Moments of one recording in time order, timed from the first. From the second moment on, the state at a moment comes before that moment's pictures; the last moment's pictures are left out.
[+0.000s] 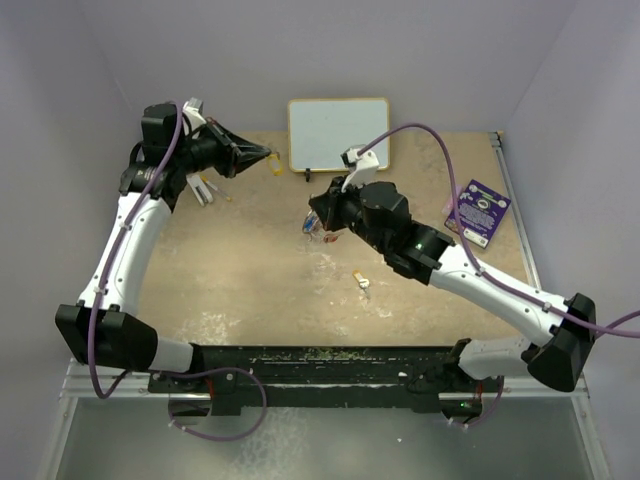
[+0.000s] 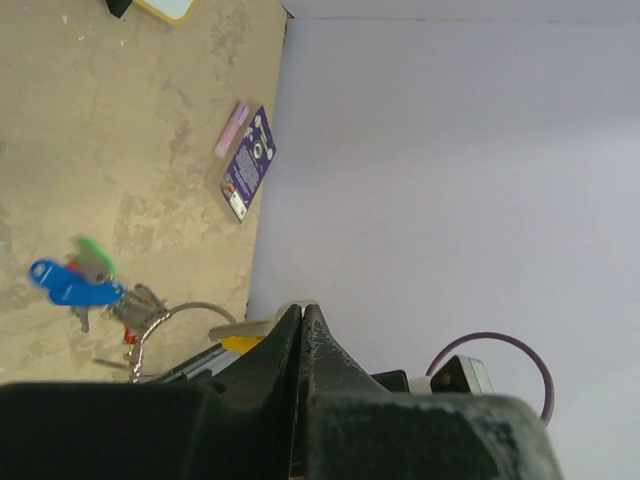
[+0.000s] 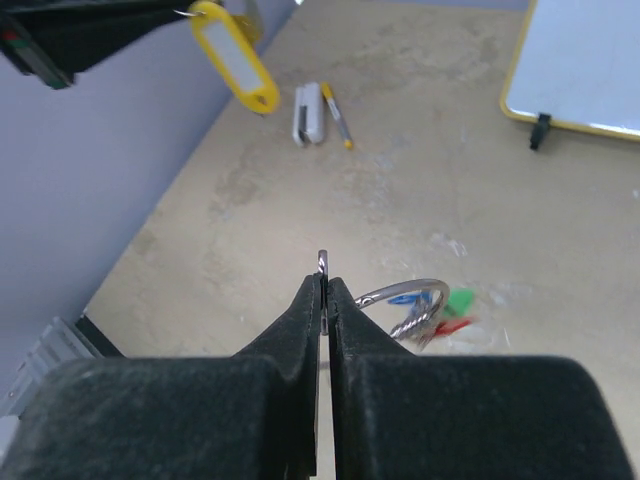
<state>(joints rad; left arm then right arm) -0.11 1.40 1.49 -0.46 0.65 -1.23 0.90 1.29 1.18 -0.13 0.27 0.44</state>
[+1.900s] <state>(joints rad) -0.16 1.41 1.49 -0.49 0.65 -1.33 0.95 1.56 1.47 0.08 0.31 0.22</state>
